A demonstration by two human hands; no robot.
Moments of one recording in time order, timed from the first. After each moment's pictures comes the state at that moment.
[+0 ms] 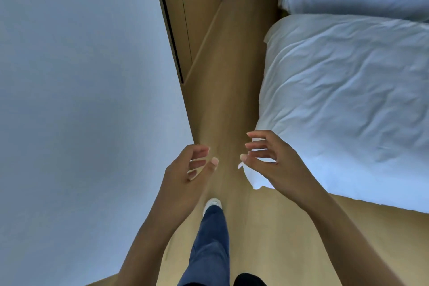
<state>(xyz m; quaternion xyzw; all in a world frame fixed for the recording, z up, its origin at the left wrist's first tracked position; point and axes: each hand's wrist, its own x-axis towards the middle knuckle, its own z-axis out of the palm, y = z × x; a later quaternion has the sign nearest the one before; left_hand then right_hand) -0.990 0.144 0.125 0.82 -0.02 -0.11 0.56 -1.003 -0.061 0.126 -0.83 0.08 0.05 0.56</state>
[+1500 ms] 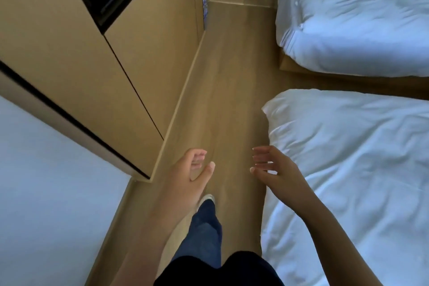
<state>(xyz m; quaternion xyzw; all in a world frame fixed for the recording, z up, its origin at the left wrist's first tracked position) -0.027 -0.153 0.087 0.84 -0.04 -0.17 0.51 -0.067 -0.372 0.066 -0.82 0.17 0.07 0.54</state>
